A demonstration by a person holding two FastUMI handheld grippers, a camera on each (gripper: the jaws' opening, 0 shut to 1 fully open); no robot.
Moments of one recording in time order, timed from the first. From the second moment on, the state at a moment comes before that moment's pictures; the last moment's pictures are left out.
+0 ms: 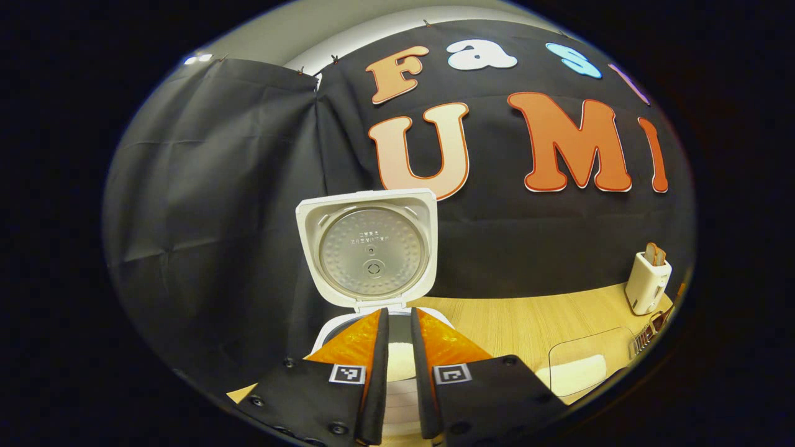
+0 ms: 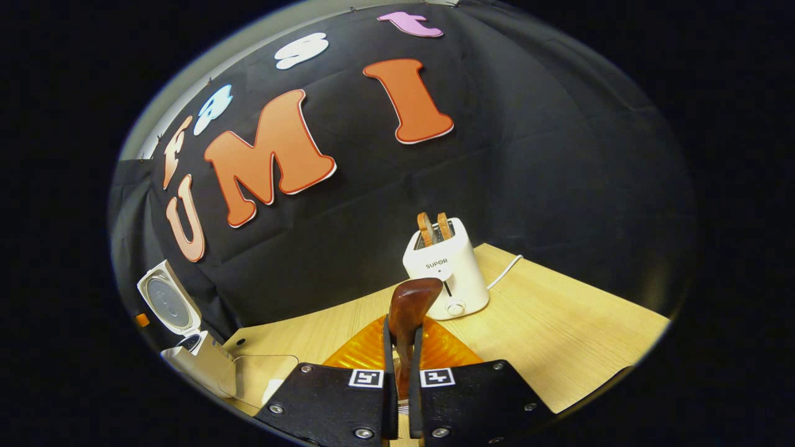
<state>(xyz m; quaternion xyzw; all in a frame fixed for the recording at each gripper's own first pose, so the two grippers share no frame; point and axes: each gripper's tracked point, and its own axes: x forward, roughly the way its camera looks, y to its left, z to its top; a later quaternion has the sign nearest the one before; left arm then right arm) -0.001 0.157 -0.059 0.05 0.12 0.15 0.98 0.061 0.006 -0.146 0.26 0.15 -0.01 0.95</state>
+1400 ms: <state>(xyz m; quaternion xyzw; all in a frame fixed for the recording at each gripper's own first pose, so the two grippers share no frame) -0.015 0.176 -0.069 0.03 0.08 0.13 0.99 0.052 0.186 -0.023 0.19 0.04 0.17 0.97</state>
